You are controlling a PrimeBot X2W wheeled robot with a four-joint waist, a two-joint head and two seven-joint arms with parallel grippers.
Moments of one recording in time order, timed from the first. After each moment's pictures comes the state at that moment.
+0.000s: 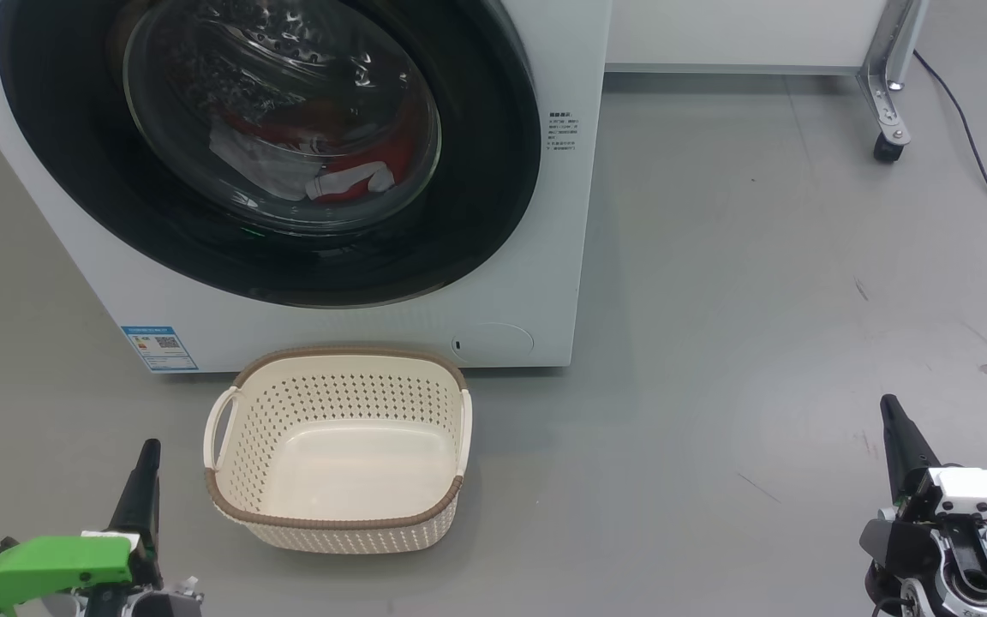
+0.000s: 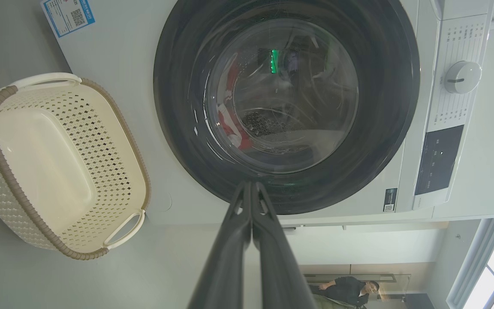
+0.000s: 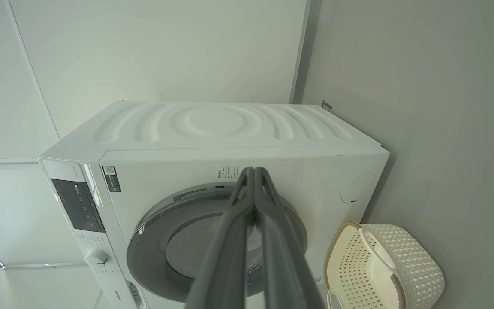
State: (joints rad) left arm -0.05 0.07 0.03 0.27 -1.65 -0.12 0.07; right arm -0.05 -0.07 -0.08 0.27 1.66 0.12 0.07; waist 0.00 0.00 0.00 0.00
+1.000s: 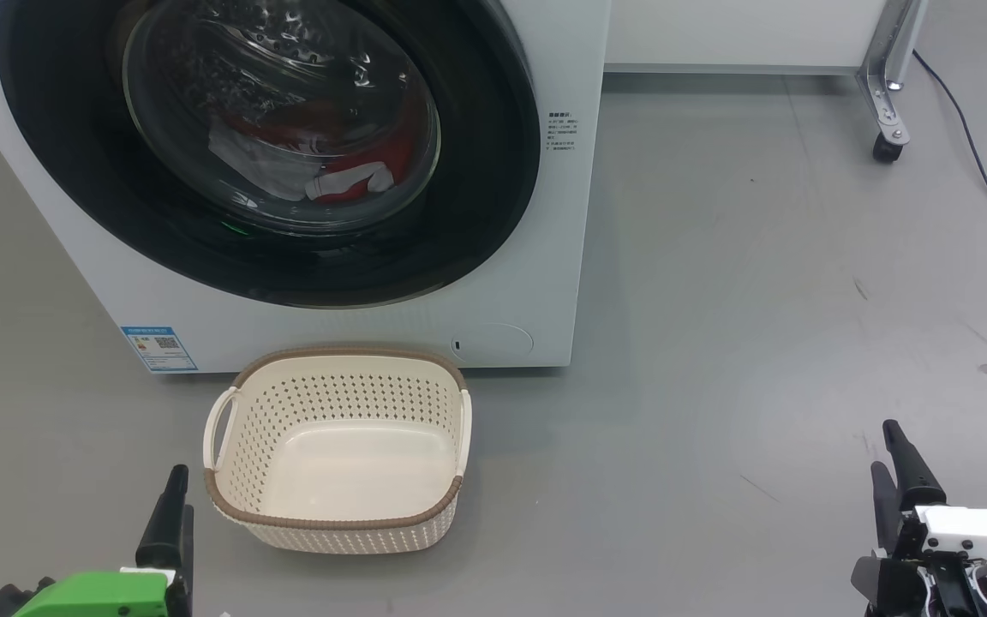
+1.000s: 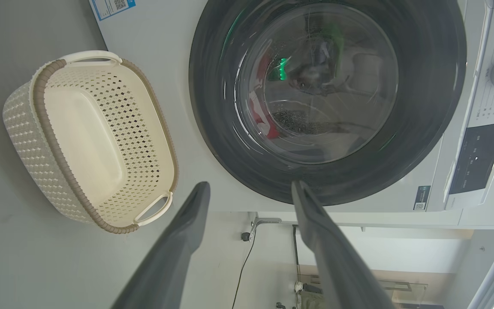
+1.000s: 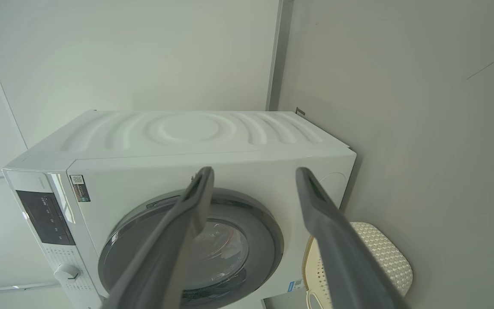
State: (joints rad) left arm 0.00 0.04 -0.01 0.31 -1.65 -0.12 0.03; right arm 0.00 -0.05 -0.09 0.30 1.63 0.12 0.03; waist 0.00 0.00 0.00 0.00
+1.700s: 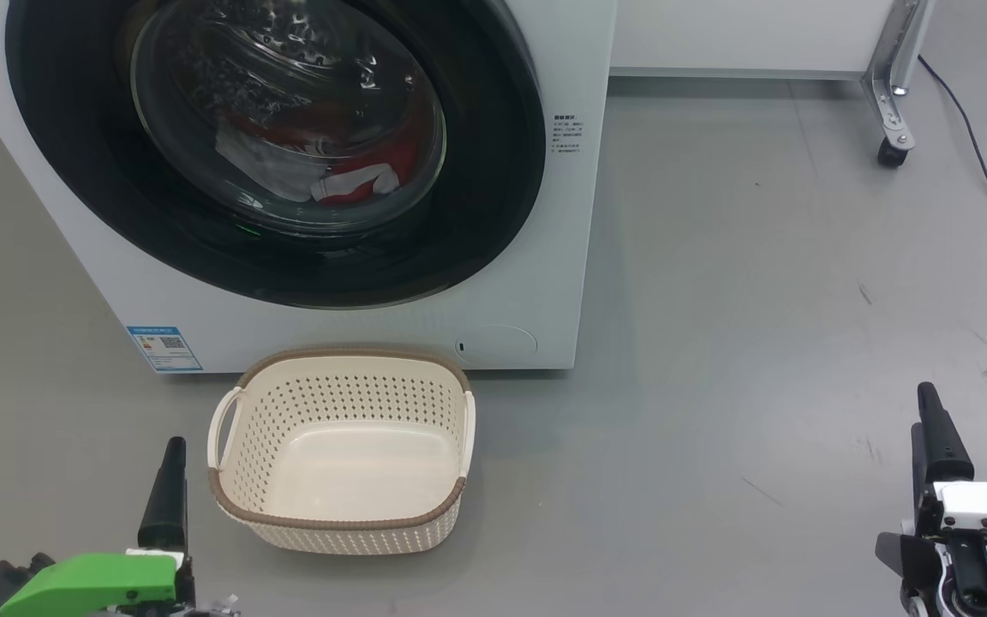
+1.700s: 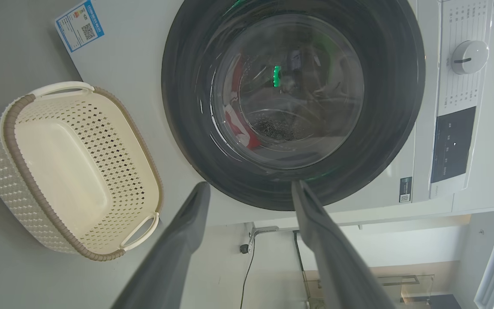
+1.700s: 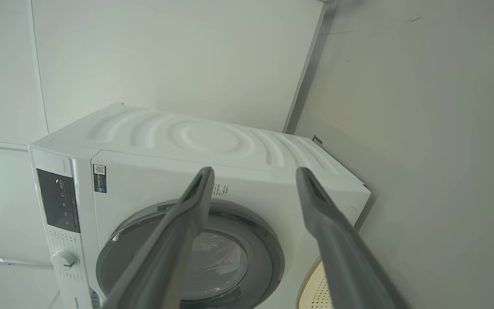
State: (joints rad) left arm -0.01 0.04 -0.03 0.23 -1.57 -0.12 -0.04; right arm 0.00 -0.07 -0.09 0.20 1.51 0.12 -0.04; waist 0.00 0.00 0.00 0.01
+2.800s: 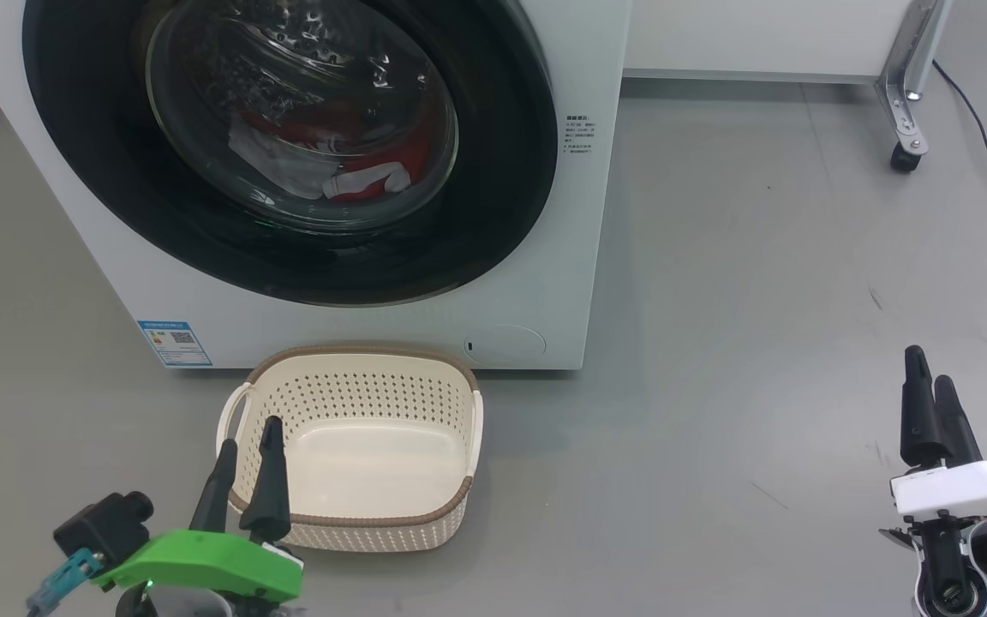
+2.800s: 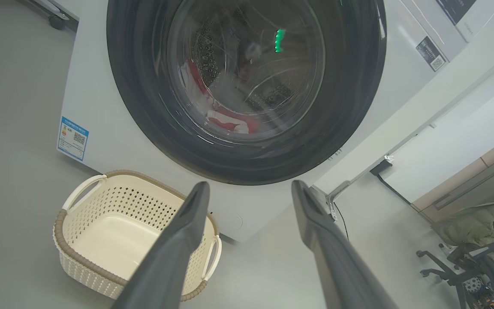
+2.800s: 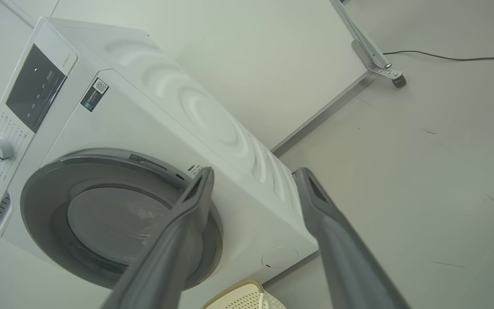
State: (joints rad) left arm -0.02 0.04 -0.20 0.17 -0.97 -0.05 -0.14; right arm 0.00 -0.15 0.02 0.12 1.07 0.11 -0.14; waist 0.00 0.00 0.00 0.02
